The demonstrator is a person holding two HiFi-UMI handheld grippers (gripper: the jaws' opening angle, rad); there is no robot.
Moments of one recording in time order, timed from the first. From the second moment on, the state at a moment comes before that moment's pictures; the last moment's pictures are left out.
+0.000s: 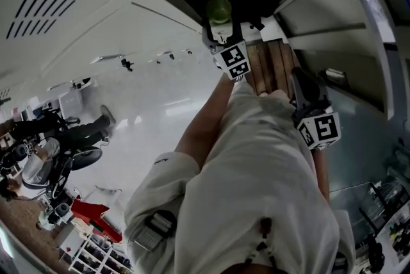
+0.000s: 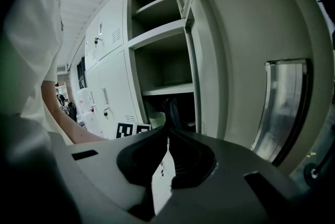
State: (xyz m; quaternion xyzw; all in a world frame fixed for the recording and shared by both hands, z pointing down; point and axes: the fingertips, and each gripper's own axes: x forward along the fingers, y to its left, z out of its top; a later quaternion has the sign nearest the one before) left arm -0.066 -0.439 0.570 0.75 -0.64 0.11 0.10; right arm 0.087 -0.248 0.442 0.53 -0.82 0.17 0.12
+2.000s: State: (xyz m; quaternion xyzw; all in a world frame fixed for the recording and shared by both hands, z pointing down) left arm 0.029 -0.052 0.435 0.85 -0.52 0.02 0.05; right arm 0.156 -0.004 0.436 0.40 -0.90 0.17 0.05
